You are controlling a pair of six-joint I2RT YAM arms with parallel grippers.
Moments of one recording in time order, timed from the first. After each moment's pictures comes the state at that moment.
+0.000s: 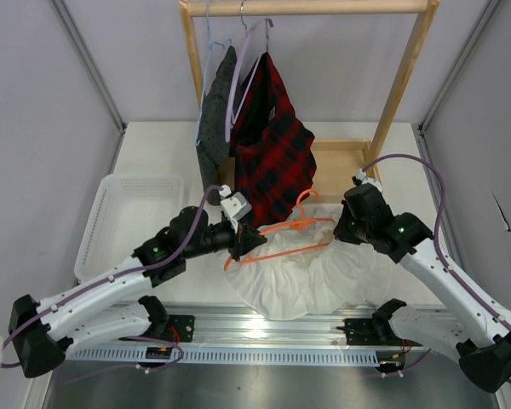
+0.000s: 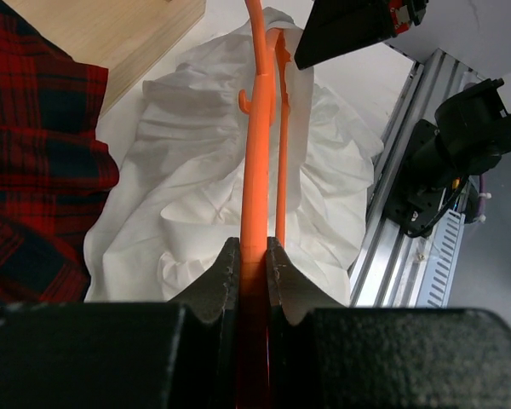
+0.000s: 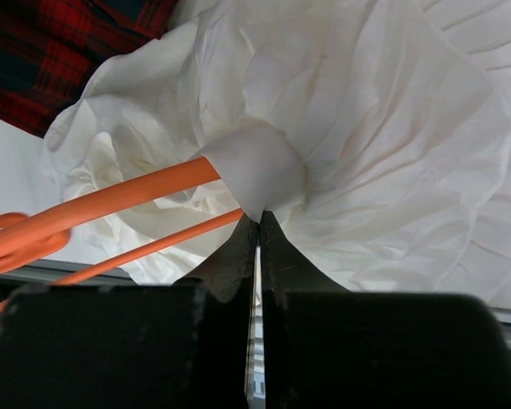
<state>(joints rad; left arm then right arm) -0.88 0.89 0.70 -0.07 0.25 -0.19 0.61 0.99 1.01 -0.88 0.20 0.68</state>
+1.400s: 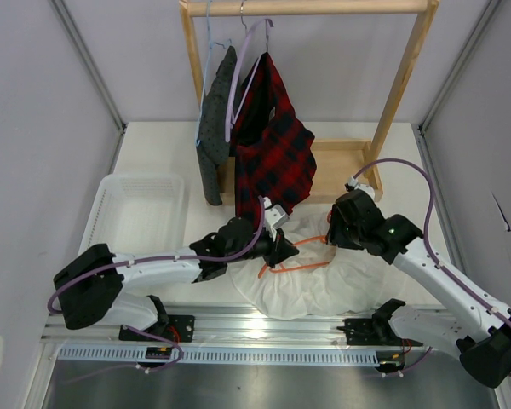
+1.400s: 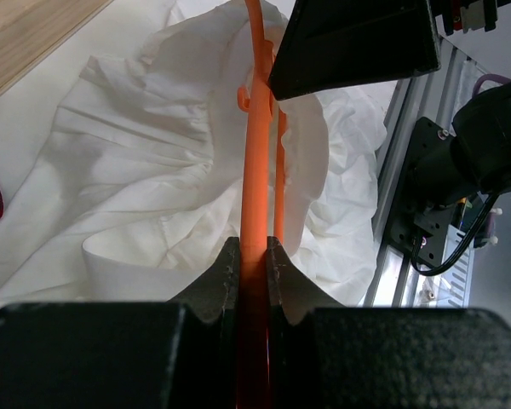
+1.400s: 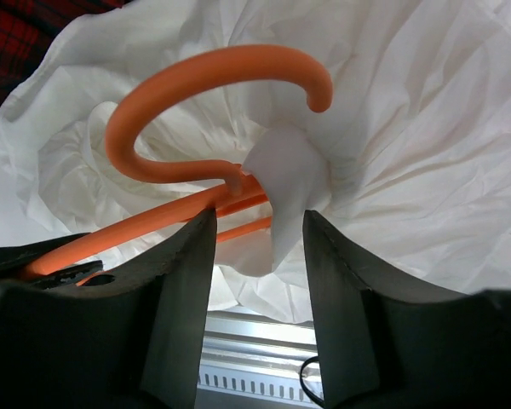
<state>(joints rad) -1.02 1.34 0.63 0.45 0.20 -0.31 0.65 1.02 0.96 -0.87 0.24 0.67</state>
